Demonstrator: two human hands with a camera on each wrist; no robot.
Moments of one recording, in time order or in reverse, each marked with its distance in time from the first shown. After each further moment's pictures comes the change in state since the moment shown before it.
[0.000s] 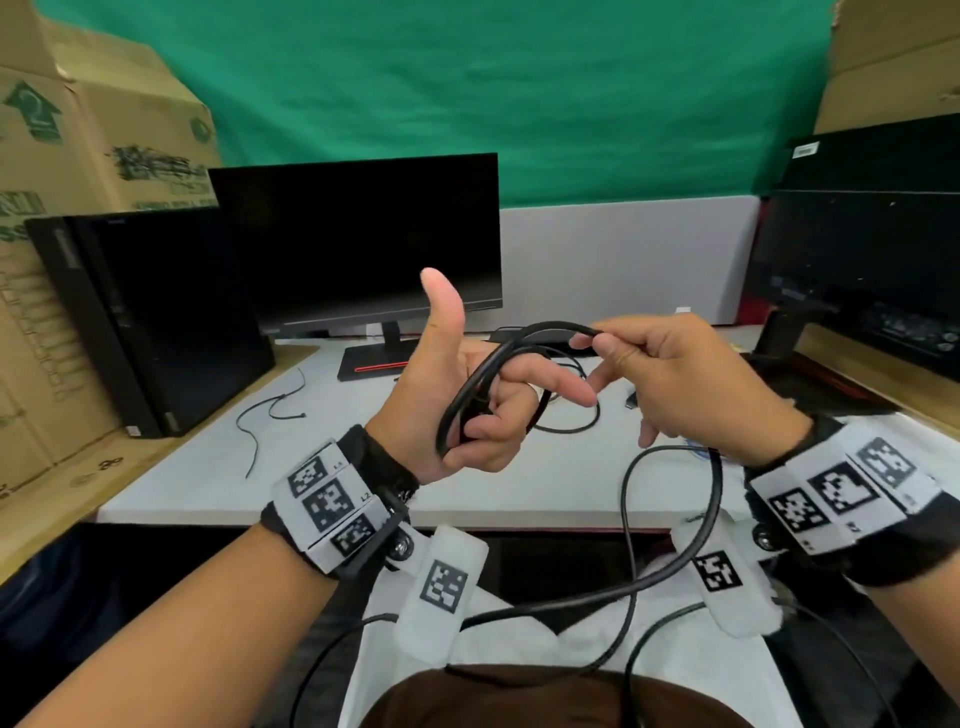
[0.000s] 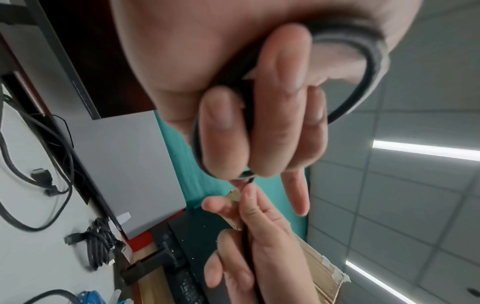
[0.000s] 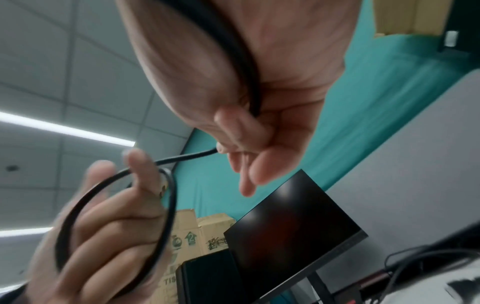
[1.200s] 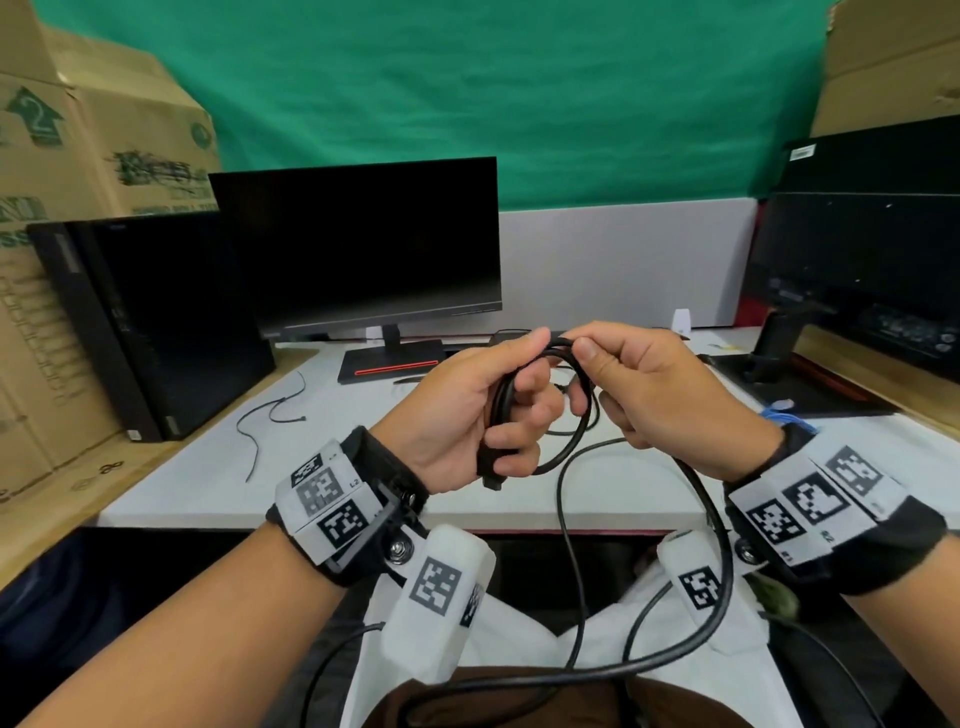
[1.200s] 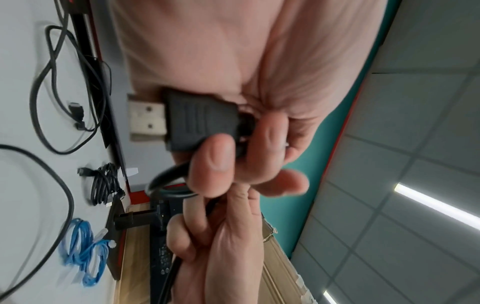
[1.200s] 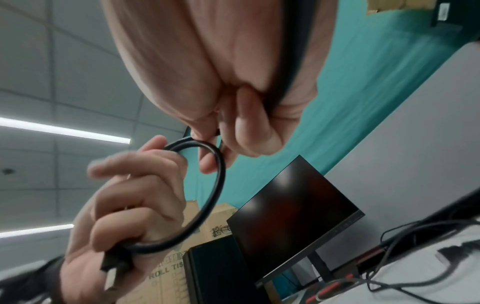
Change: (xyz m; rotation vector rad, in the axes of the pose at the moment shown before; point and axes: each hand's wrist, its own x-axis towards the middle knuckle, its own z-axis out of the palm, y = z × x) left_hand 0.006 -0.003 0.014 -0.145 0.218 -0.079; right_hand -0.001 -0.003 0.018 0.271 -0.110 -0.124
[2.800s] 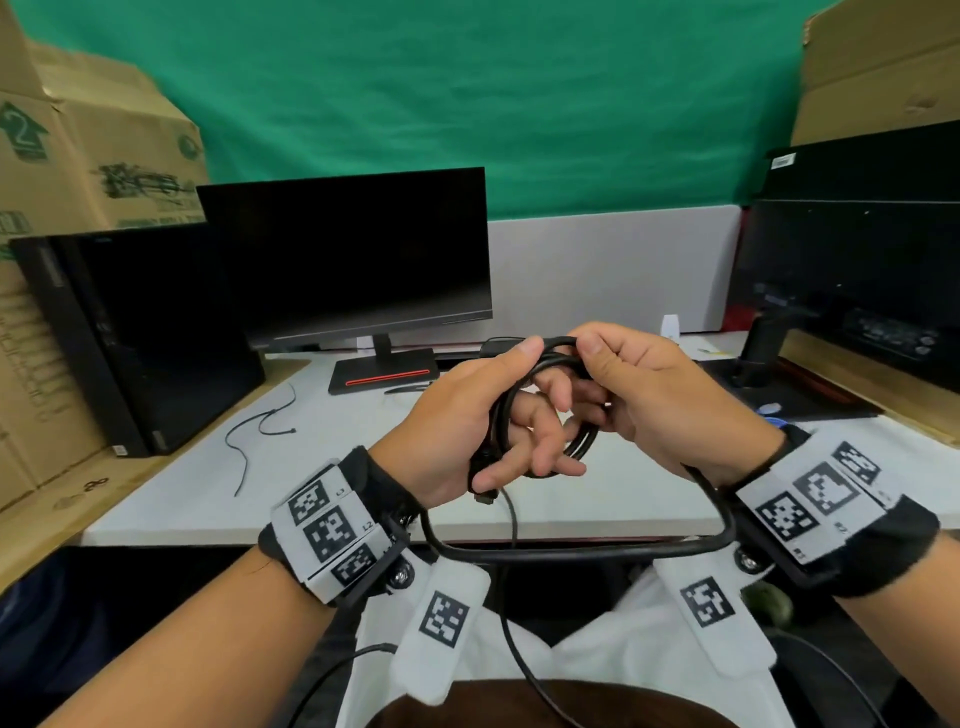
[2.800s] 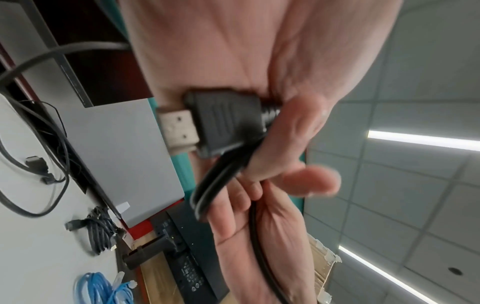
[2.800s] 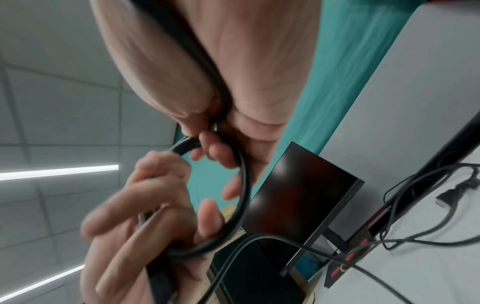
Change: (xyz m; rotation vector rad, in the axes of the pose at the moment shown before) left_hand 0.001 -0.005 0.010 0.180 -0.043 0.087; right_hand 0.000 0.005 -0.004 0.371 -0.062 0.025
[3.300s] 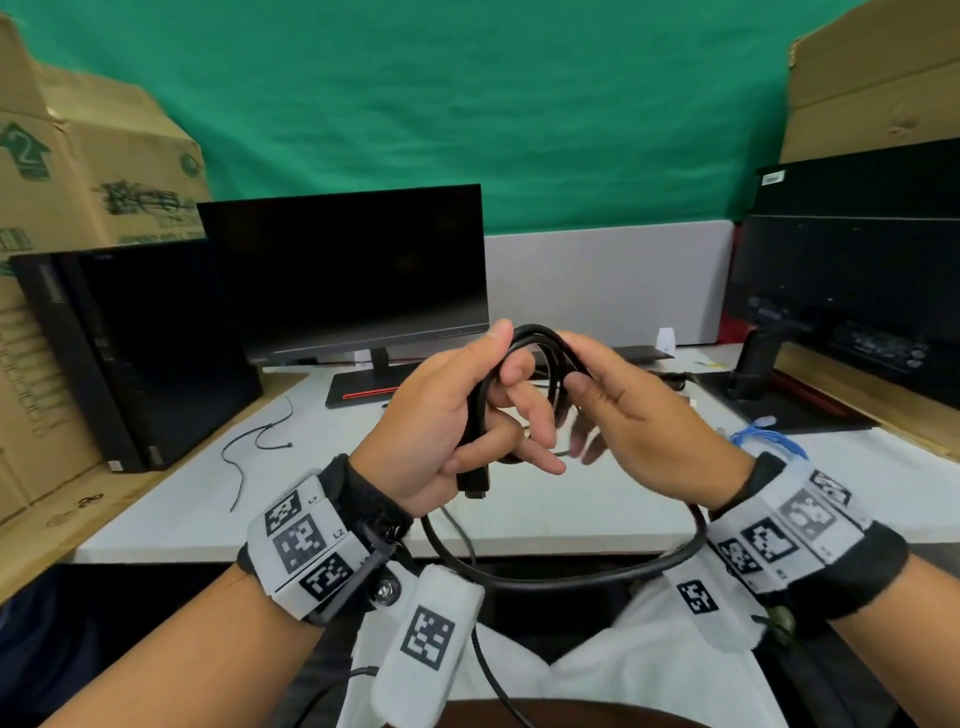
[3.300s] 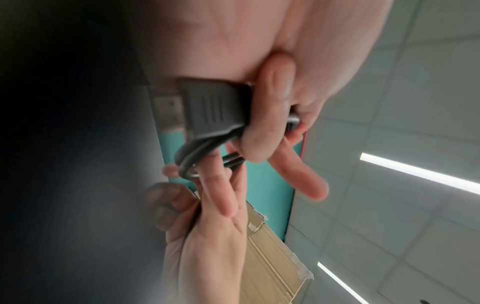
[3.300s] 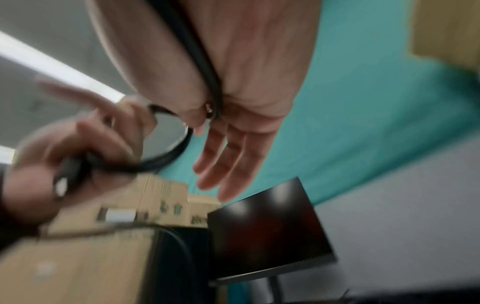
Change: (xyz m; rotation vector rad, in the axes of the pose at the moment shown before) left_hand -0.003 0.013 -0.002 -0.027 0.056 0.141; right_hand -0.002 0.007 -0.007 -0.558 0.005 -0.129
